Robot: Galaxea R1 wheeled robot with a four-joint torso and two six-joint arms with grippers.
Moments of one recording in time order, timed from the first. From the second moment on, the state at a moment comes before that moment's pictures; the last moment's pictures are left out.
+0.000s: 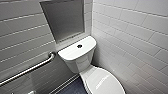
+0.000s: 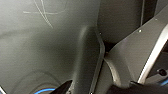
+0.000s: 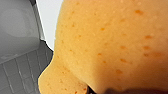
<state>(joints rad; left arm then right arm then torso) 1.54 3.03 -2.60 0.40 -0.11 -0.44 -0.91 2.08 -1.18 1.00 0.26 -0.19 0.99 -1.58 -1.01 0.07</state>
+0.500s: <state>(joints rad) 1.54 3.04 -2.61 0.40 -0.11 -0.44 -0.73 2.28 -1.33 1.01 0.25 -0.21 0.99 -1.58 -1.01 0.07</state>
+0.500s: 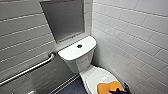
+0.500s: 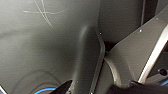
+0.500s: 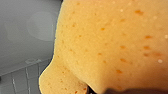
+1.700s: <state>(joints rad) 1.54 3.04 -2.61 0.40 -0.10 -0.44 -0.55 2.87 -2.28 0.97 -0.24 -0.22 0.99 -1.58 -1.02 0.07</state>
